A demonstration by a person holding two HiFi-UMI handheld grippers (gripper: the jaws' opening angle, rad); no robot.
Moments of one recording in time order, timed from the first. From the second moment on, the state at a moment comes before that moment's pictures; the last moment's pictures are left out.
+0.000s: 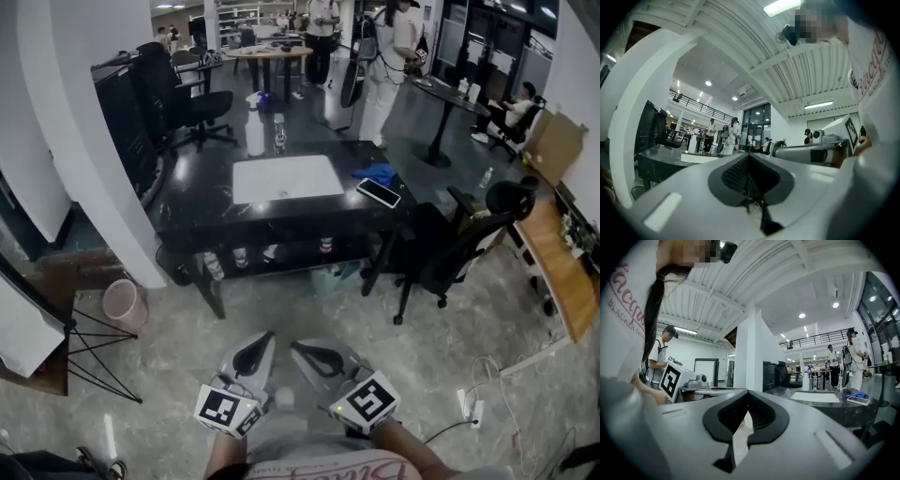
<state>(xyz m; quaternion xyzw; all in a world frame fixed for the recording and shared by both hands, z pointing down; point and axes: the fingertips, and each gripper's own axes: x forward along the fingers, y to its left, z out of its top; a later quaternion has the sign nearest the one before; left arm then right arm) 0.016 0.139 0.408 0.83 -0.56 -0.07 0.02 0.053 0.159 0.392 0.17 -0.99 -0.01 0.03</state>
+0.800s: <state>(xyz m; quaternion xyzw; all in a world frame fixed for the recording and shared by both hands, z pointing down) -0.073 -0.015 0.398 0.83 -0.56 -0.09 0.01 -0.038 -0.001 0.387 0.17 -0.98 -0.01 0.03</state>
